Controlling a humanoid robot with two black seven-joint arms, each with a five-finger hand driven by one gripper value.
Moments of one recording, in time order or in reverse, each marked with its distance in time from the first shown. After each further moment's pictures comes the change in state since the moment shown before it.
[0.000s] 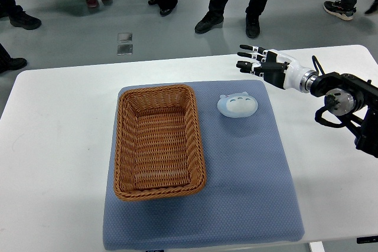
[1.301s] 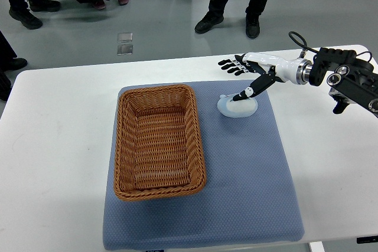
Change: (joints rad) left arm -0.003 0.000 0.001 -0.001 0.000 -0.001 -0.001; right arm 0.099 -0.090 -0.110 0.157 -0.839 0.070 0.183
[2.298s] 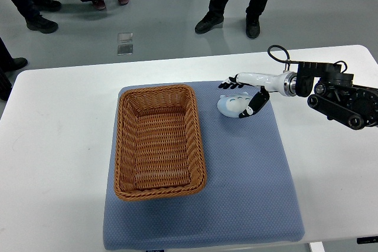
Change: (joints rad) left arm 0.000 0.000 0.000 0.000 0.000 0.000 0.000; right arm 0.054 0.037 -0.235 -0.018 -0.232 -0.175 -0.008
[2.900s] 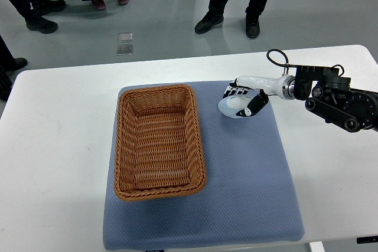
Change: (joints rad) left arm 0.000 0.000 0.000 0.000 0.000 0.000 0.000; right arm -0.010 0.022 -0.002 -0.030 -0.003 -0.001 0.000
